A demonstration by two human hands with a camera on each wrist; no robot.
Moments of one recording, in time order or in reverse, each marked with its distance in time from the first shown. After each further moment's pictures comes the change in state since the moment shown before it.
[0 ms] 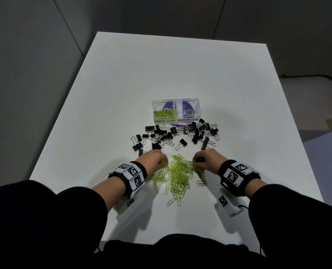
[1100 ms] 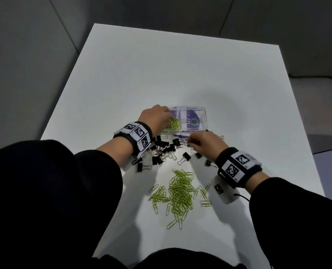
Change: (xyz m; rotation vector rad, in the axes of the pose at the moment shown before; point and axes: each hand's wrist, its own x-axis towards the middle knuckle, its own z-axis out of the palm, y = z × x) left_hand 0.096 -0.013 -0.109 0.239 0.253 0.049; right_hand 0.058 -0.033 -0.062 -0.040 0.146 -0.091
